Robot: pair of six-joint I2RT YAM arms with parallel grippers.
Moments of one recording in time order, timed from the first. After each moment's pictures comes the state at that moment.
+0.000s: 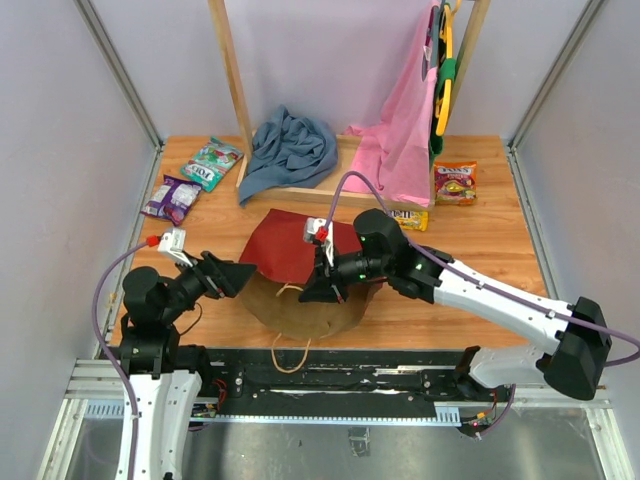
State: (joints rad) left arm 0.04 0.29 0.52 -0.40 0.63 -0.59; right arm 0.98 1.27 1.03 -0.17 -0.70 0.06
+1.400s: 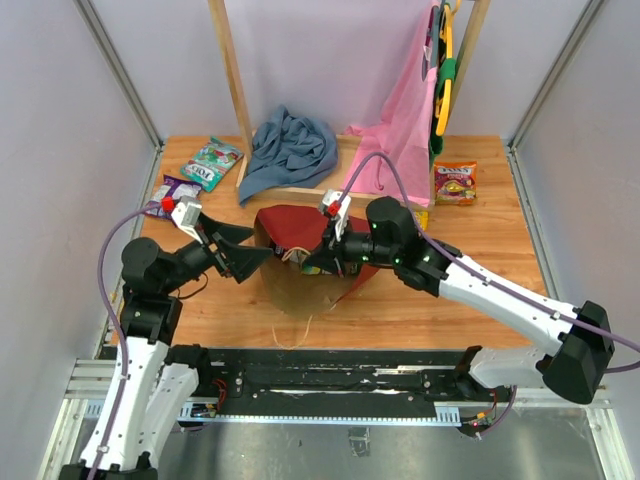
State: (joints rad) left arm -0.07 0.55 0.63 -0.01 0.81 -0.52; right arm 0.92 1.25 1.04 -0.12 -0.42 0.08
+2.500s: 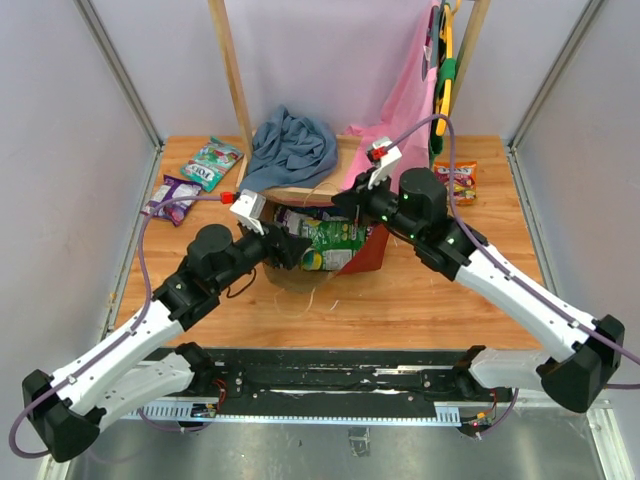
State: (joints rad) left arm -0.71 0.82 0.72 -0.03 0.03 -0.39; right arm 0.75 1.24 1.18 -0.10 -0.09 0.23
